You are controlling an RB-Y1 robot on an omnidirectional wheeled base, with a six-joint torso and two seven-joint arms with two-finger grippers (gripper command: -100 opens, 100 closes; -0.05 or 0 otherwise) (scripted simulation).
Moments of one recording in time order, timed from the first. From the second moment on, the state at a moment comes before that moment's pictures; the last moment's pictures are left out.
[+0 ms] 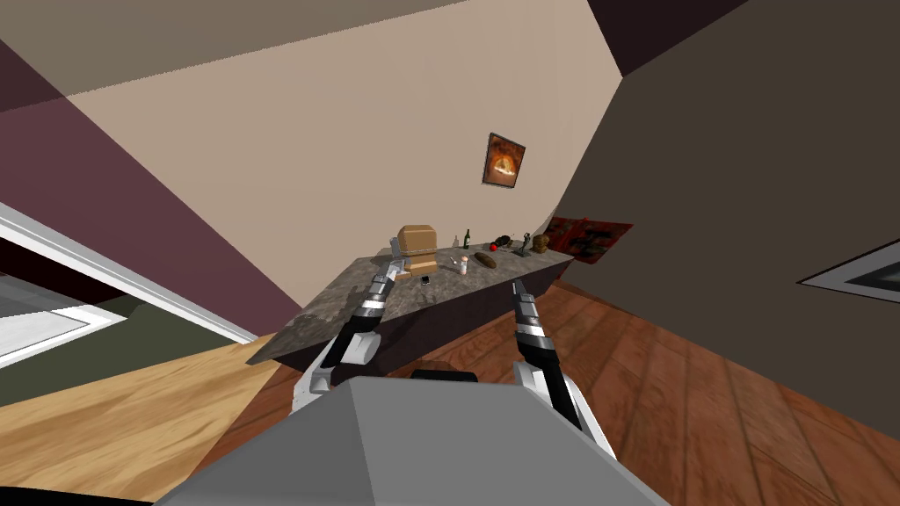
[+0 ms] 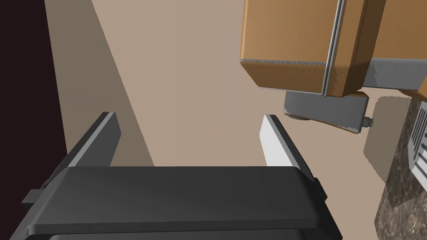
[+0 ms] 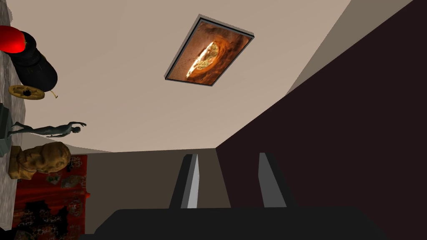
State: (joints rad) left arm 0.32 0.25 -0.02 -2.06 0.20 -0.37 -0.17; right arm 0.54 -0.02 -0.03 -2.21 0.11 -0.39 0.16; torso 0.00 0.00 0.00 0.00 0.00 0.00
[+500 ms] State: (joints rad) left arm 0.23 0.31 -0.04 -2.01 0.24 -0.24 -0.21; right arm 0.54 -0.02 -0.03 -2.21 0.11 -0.39 0.16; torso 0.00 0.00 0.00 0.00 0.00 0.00
